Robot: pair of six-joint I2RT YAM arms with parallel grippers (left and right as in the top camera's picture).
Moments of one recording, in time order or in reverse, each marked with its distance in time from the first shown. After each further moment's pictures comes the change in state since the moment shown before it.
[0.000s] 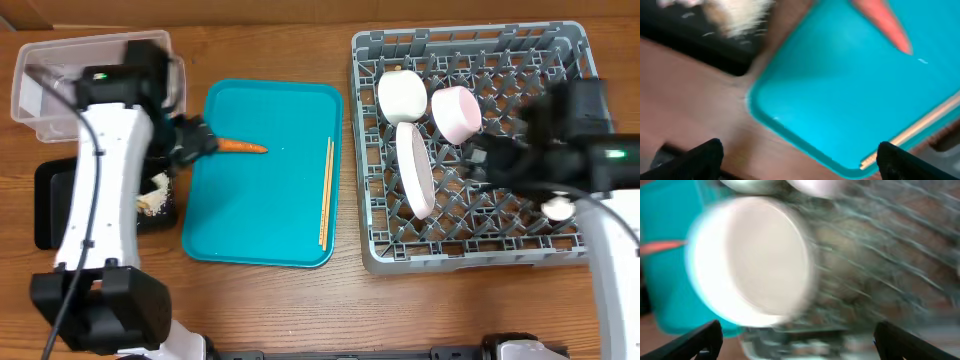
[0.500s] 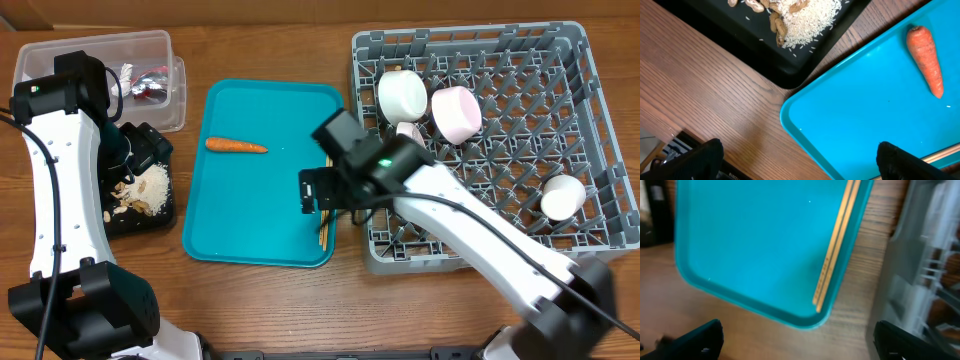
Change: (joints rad) left arm 0.190 0.000 0.000 -0.017 -0.015 0.000; right arm 0.635 0.378 0.016 0.284 0.086 0.309
